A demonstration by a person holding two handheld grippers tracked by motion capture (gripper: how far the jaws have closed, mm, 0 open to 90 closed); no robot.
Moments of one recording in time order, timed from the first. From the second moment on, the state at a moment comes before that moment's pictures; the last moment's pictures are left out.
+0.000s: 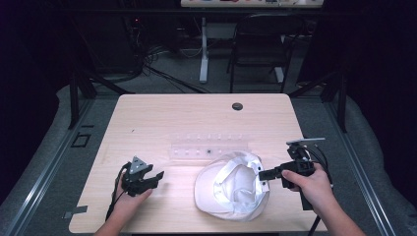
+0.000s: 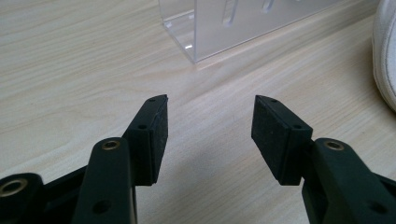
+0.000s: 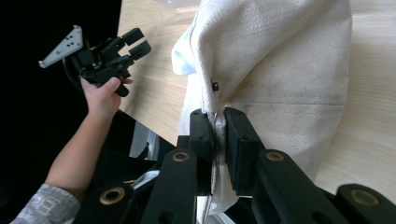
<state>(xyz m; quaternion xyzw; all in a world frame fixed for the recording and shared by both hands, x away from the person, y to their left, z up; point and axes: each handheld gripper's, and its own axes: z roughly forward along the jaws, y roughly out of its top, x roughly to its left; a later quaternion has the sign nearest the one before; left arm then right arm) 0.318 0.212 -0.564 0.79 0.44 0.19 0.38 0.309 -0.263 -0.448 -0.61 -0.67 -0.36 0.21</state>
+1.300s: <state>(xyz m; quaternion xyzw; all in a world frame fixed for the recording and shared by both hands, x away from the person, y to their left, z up) 0.318 0.210 -0.564 0.80 0.44 0.19 0.38 0.317 -0.251 -0.429 -0.56 -0.60 -0.49 0.29</state>
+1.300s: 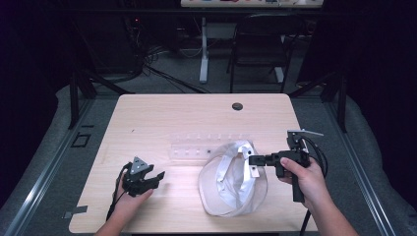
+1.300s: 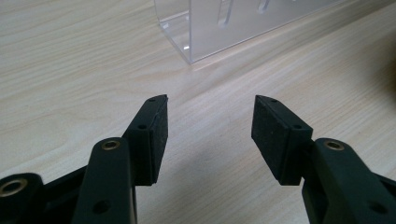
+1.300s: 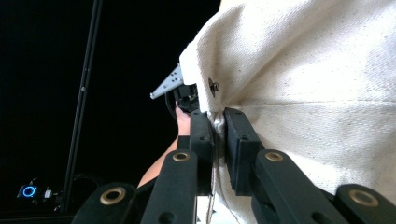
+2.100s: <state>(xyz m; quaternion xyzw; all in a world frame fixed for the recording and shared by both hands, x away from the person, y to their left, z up) 0.307 0.187 -0.562 0.81 0.40 0.17 0.39 0.326 -0.251 -0.398 -0.52 -0.58 -0.58 0.23</state>
